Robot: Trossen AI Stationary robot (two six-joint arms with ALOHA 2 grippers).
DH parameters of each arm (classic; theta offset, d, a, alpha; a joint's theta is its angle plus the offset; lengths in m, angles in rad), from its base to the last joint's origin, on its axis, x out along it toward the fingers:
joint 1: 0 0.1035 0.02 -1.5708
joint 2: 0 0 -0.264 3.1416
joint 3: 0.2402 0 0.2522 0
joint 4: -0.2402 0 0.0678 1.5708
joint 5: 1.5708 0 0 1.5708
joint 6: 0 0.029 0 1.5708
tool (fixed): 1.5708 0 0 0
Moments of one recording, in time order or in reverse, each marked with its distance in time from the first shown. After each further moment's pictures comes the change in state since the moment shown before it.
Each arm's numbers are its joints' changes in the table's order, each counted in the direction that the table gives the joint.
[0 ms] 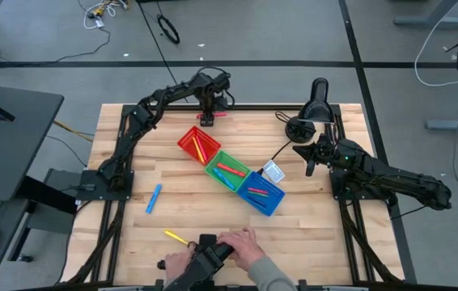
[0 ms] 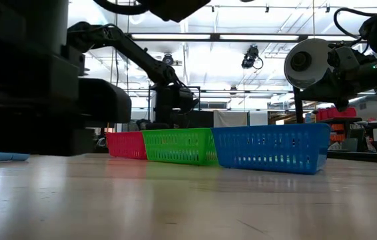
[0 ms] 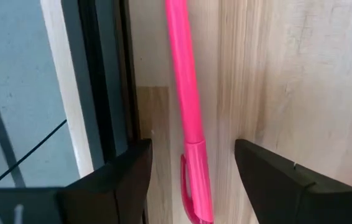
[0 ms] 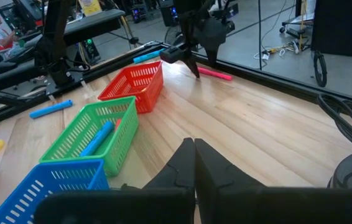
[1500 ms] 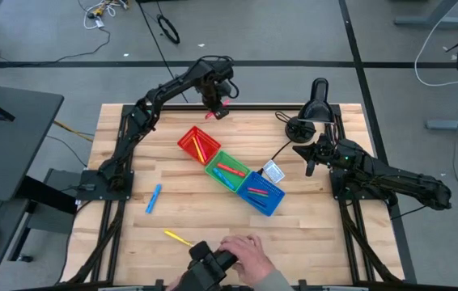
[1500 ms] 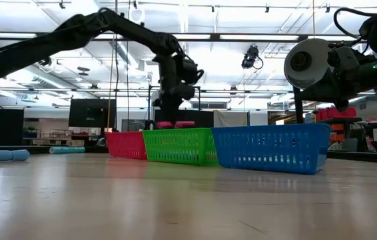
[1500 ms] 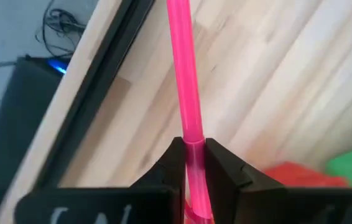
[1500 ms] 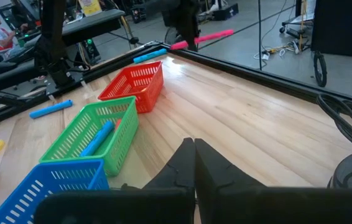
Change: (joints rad) left arm -0.040 -0.060 0.275 -0.295 0.147 -0.603; right arm 0.000 0.000 0.000 0.000 0.000 0.000
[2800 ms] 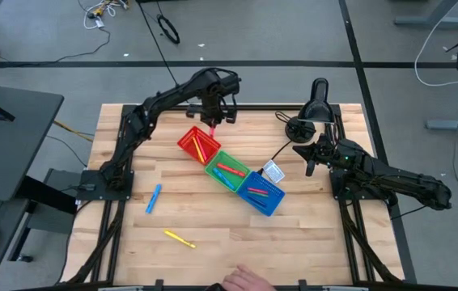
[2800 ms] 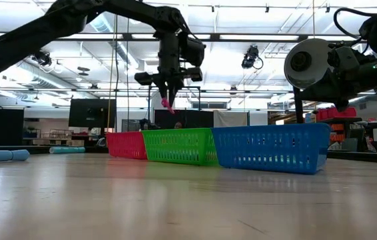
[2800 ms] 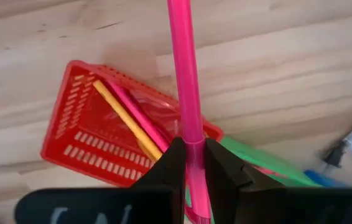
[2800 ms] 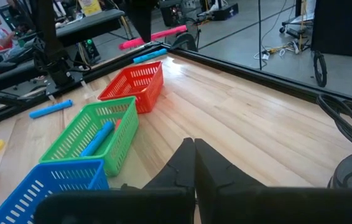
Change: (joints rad) left arm -0.156 -0.110 -0.032 -0.204 0.026 -0.991; right arm 0.000 0.000 0.000 0.000 0.000 0.000
